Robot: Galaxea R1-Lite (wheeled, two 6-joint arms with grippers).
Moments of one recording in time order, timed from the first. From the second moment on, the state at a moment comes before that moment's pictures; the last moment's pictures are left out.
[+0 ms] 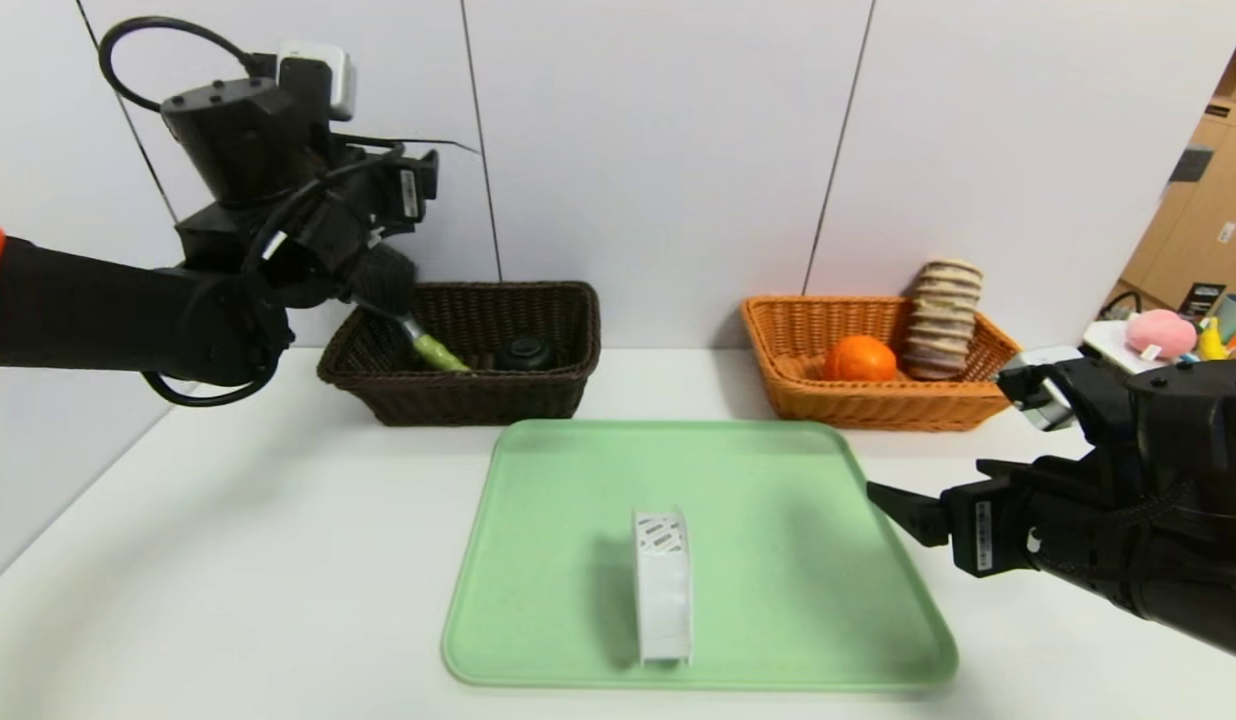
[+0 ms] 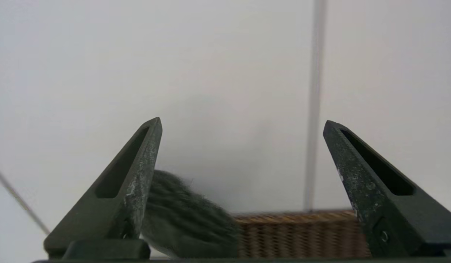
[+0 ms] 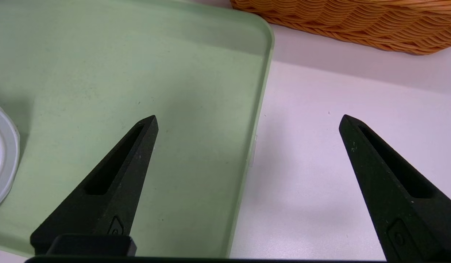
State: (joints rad) left arm -0.28 1.90 -1.33 -0.85 0.28 0.19; right arm 0.45 1.41 -0.53 -0.38 -0.21 0.10
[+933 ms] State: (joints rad) left arm -0.87 1.62 -1.21 0.21 0.61 -0.58; right arm 0.42 1.38 -0.53 -0.38 -0.21 0.10
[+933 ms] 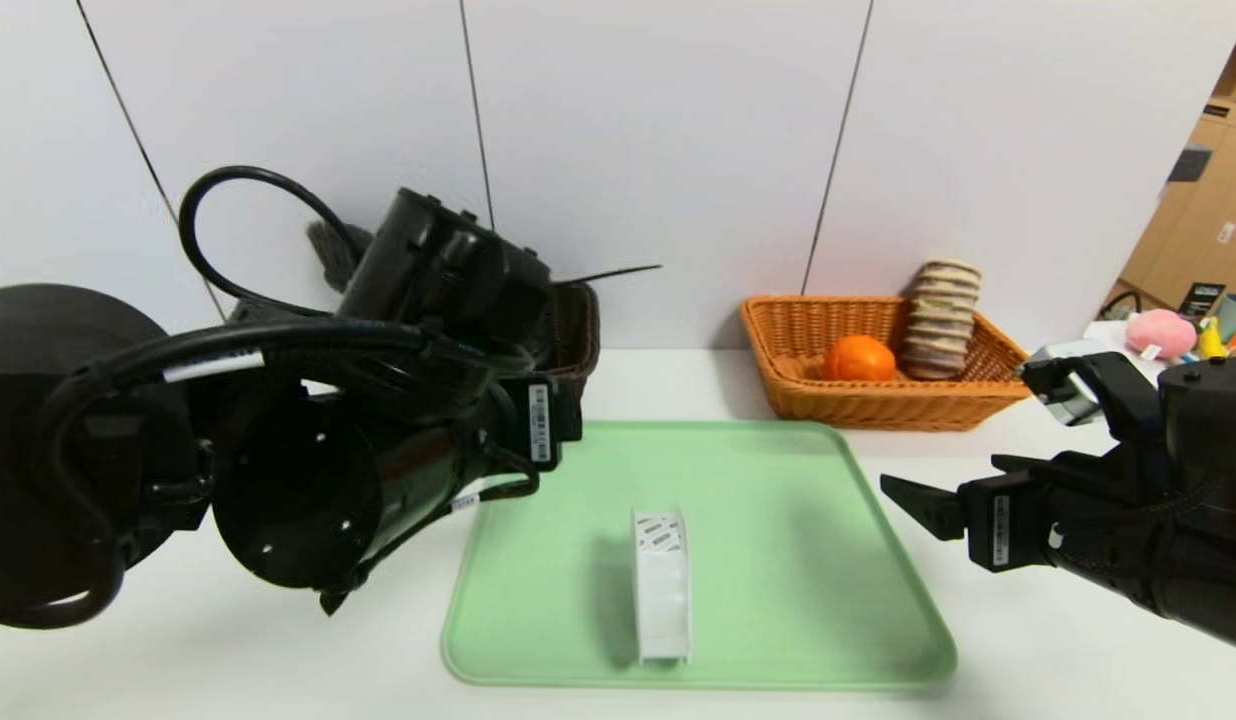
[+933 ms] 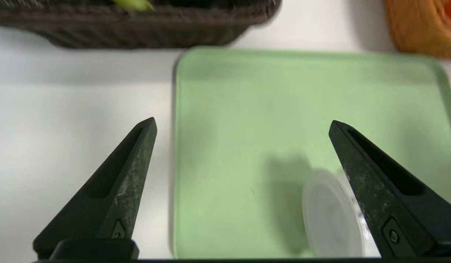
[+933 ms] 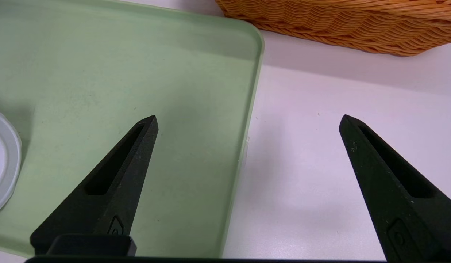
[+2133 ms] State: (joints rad) left arm -1.04 1.91 -1.41 0.33 0.59 -0.77; right arm 0.41 1.36 -0.48 -0.38 -0.20 0.06
